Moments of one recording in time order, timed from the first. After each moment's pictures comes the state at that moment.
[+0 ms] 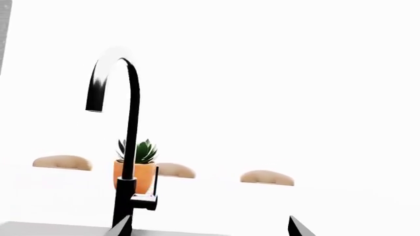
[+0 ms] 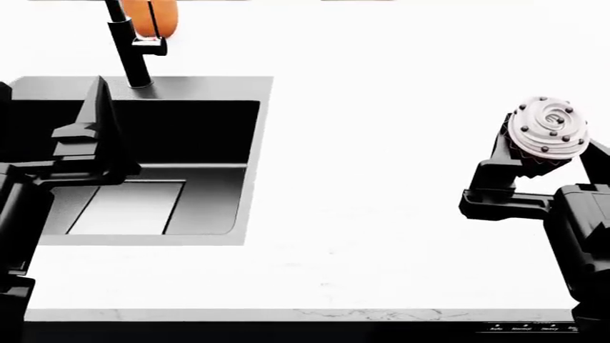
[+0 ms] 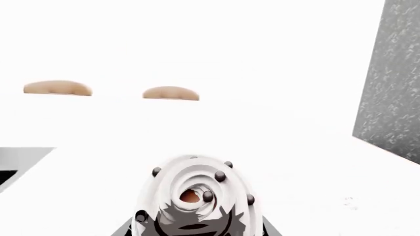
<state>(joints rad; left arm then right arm) -0.40 -0.72 -0.17 0.82 -1.07 -0.60 -0.57 0.67 1.03 -0.21 -0.86 1.54 0.70 1.23</state>
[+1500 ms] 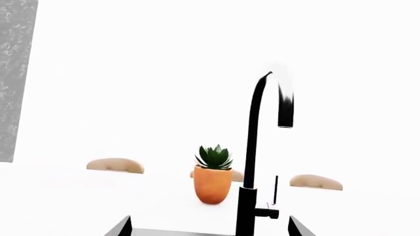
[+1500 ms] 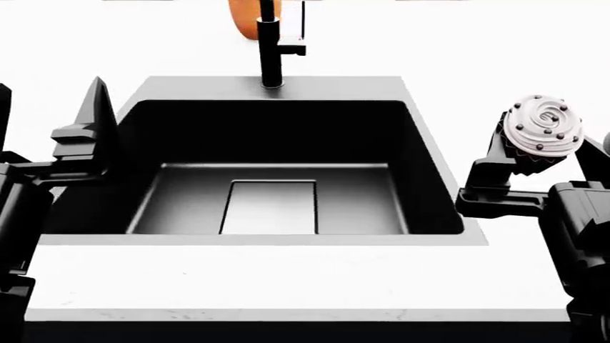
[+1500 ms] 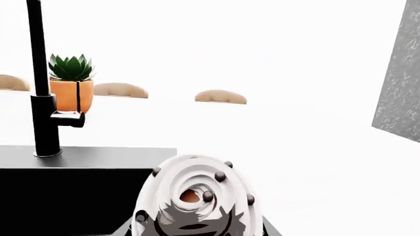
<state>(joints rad) -0.39 -0.73 -0.16 0.80 -1.06 -0.57 -0.56 0.69 1.02 -0.23 -0.84 1.52 0.72 1.22</state>
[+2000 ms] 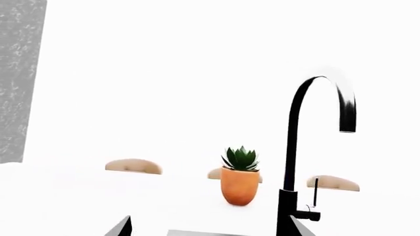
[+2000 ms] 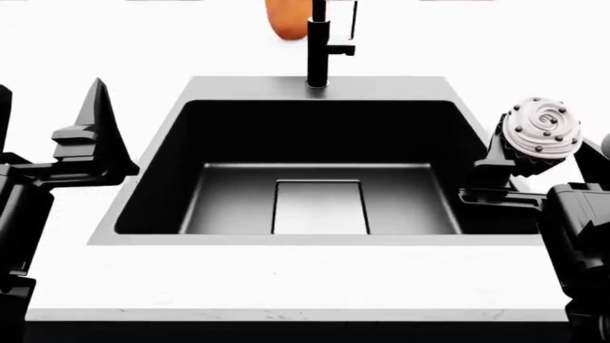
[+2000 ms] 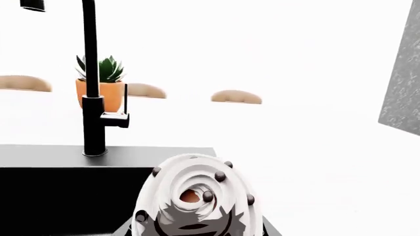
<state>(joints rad) -0.38 -0.73 -0.16 0.80 -1.06 -0.56 -0.56 0.68 1.02 -0.23 -0.84 1.50 0.72 1.21</state>
